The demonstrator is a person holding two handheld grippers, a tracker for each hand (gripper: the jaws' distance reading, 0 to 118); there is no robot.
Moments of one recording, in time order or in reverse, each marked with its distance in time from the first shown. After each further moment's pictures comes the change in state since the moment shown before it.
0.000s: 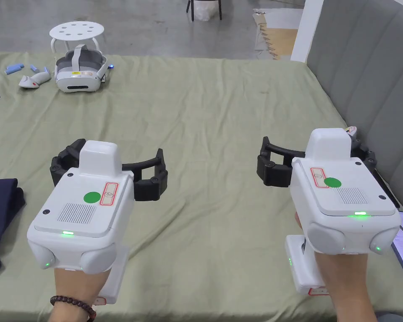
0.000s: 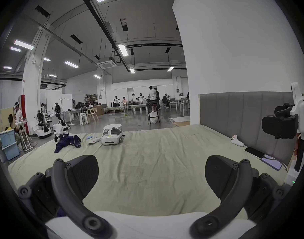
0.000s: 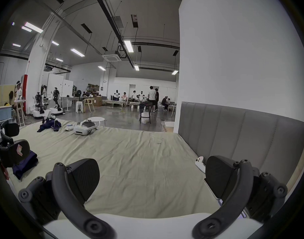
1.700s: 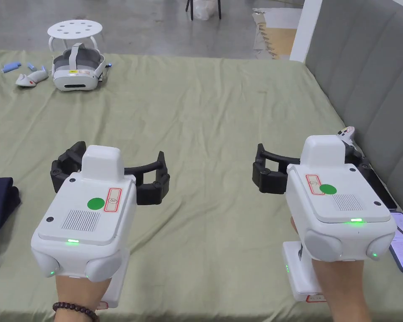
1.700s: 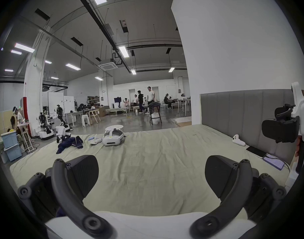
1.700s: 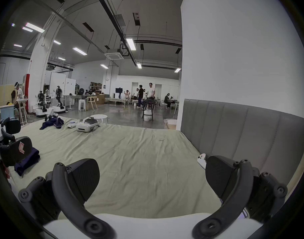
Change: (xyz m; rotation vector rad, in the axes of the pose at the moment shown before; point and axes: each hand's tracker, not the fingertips) left arm 0.015 -0.005 0.003 0.012 0.025 -0.014; right arm 0.005 -0.011 -0.009 -0.023 0.027 0.005
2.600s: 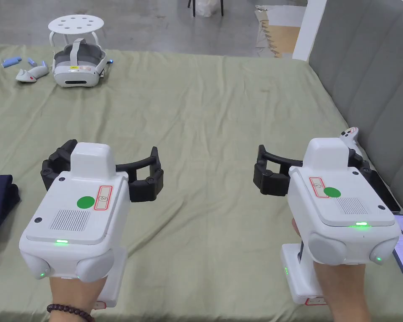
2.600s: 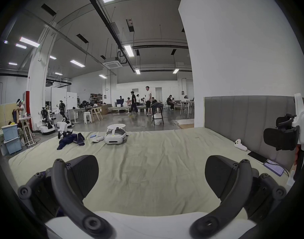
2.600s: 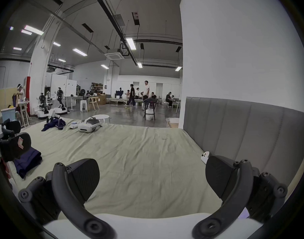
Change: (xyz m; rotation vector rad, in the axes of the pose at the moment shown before) left arm -0.012 0.003 -0.002 0.005 0.022 0.049; right arm -0.004 0.000 -0.001 -0.010 0.023 -0.028
